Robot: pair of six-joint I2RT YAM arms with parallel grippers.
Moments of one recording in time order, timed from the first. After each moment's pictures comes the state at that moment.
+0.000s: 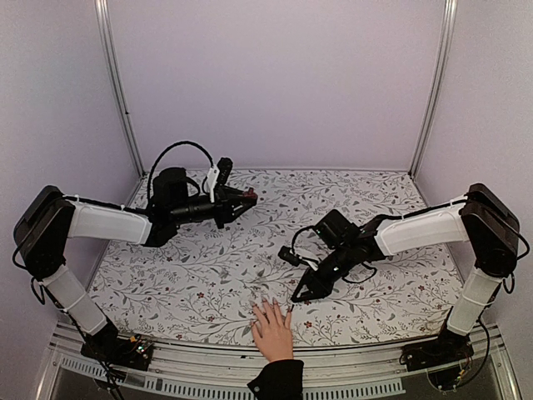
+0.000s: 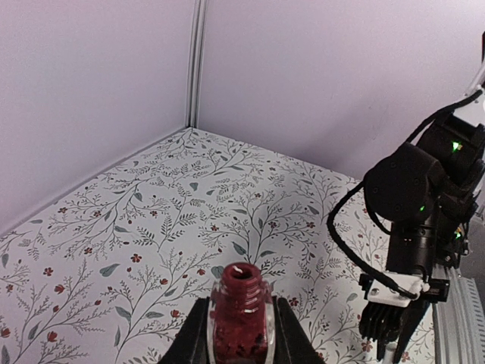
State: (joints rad) left arm -0.59 1.63 0.83 0.70 0.57 -0.07; right arm 0.88 1.76 0.96 -0.28 -0.62 -0.03
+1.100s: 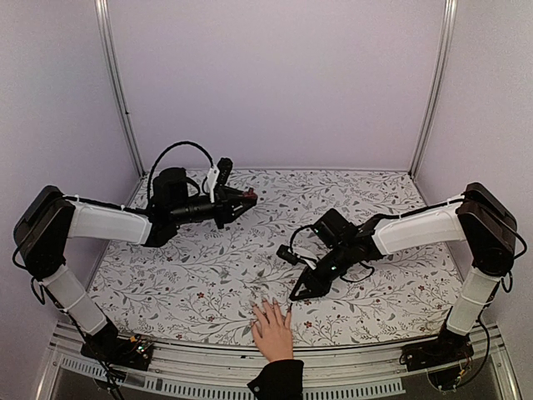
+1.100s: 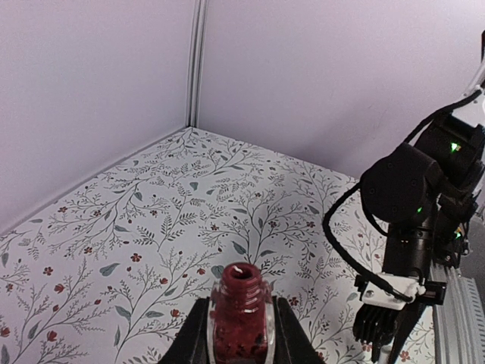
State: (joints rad) left arm -0.59 1.63 0.82 0.70 0.57 -0.07; right arm 0.88 1.78 0.98 -0.27 -0.61 -0.03
